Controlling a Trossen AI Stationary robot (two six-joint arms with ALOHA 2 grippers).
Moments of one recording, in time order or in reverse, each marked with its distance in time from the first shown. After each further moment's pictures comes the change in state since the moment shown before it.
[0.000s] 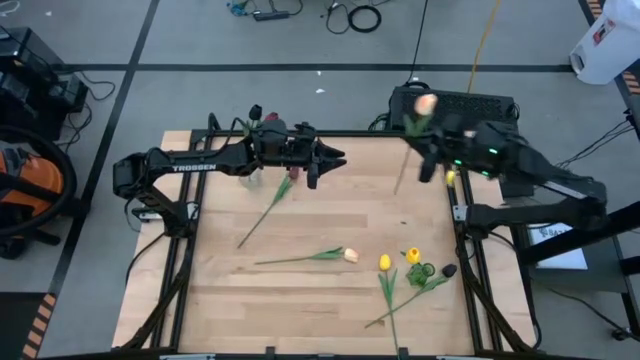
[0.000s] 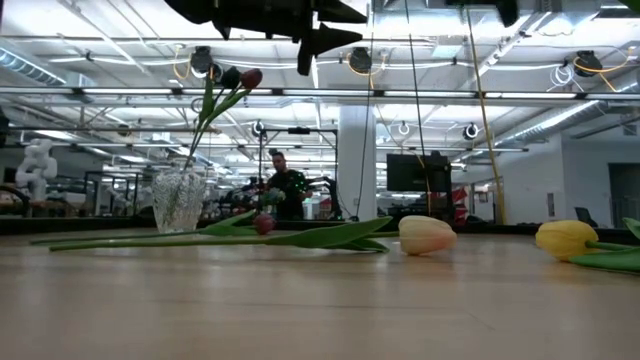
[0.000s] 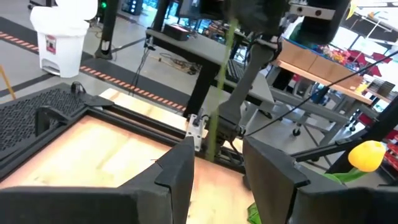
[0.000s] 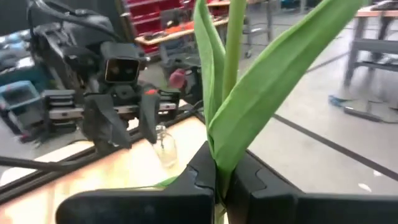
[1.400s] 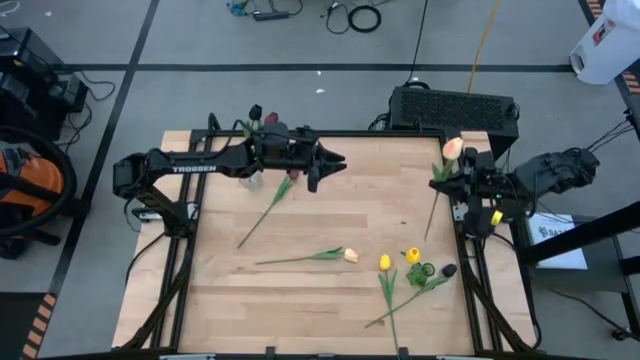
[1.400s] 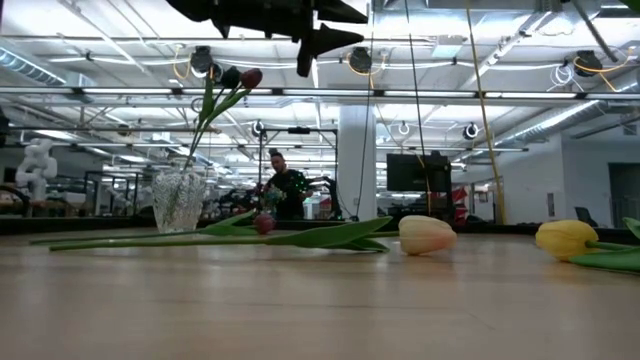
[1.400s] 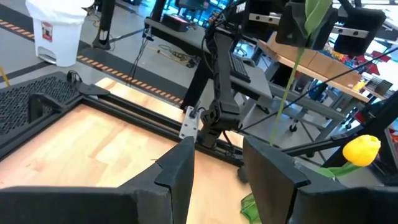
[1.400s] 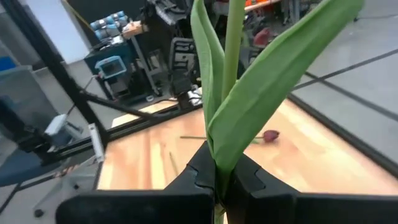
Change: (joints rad) left arm -0.022 0.000 0.000 -0.029 -0.009 -0.027; right arm 0.704 -0.189 0.000 -0.285 0.340 0.229
